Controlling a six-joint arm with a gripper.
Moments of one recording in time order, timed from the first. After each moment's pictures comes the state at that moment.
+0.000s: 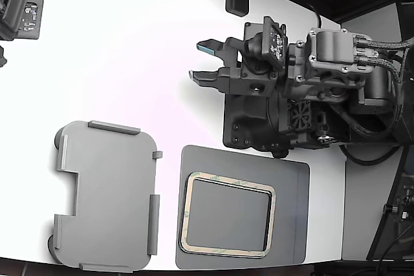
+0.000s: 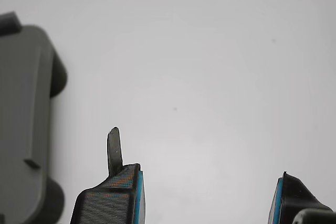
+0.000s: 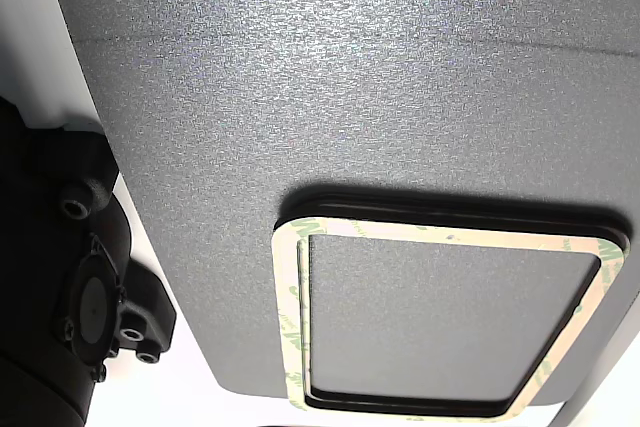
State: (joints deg) arm -0.8 168.0 152.4 55.7 4.1 5.7
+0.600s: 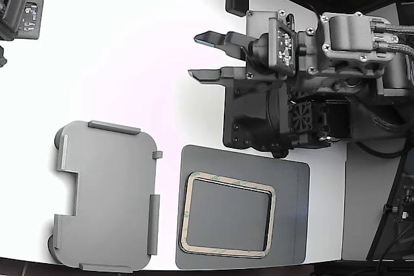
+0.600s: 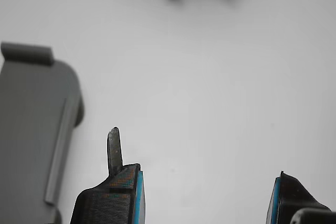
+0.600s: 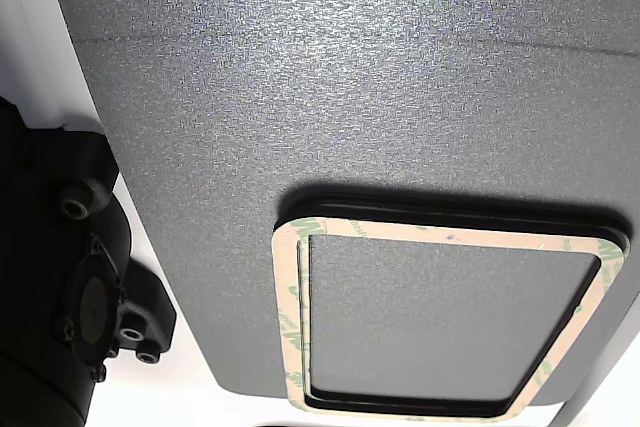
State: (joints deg) arm 3.8 145.5 128.8 58.8 5.0 -8.1
